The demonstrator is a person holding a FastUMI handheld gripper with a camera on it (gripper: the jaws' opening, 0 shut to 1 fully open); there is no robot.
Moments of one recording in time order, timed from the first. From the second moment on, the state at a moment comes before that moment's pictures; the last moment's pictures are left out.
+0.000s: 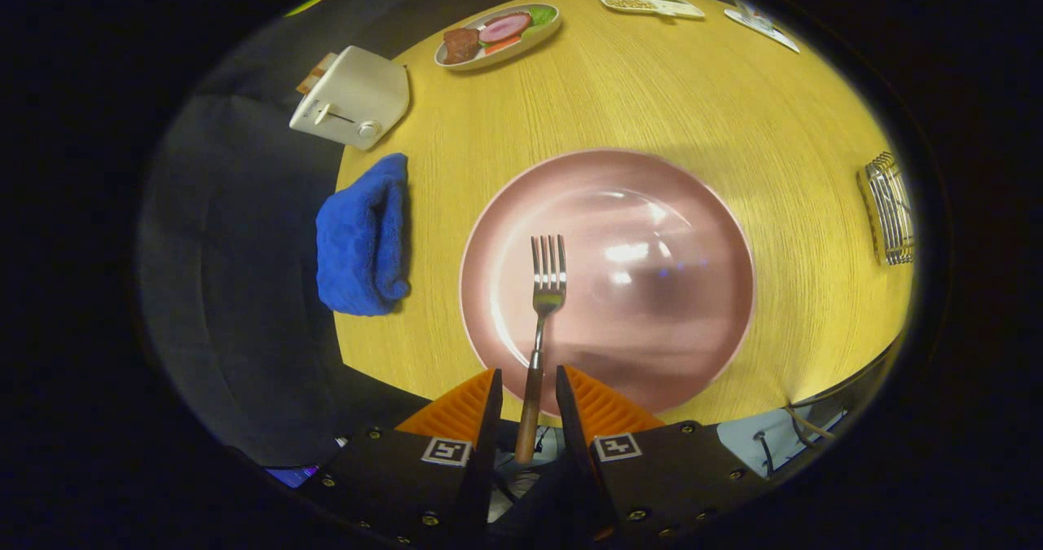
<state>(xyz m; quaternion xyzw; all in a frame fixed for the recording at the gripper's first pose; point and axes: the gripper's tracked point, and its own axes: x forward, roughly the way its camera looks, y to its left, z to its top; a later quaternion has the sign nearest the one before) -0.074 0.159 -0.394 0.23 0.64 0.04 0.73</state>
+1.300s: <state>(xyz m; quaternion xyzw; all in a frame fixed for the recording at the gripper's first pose) -0.070 0.172 -0.405 0.26 0.66 0.04 0.71</state>
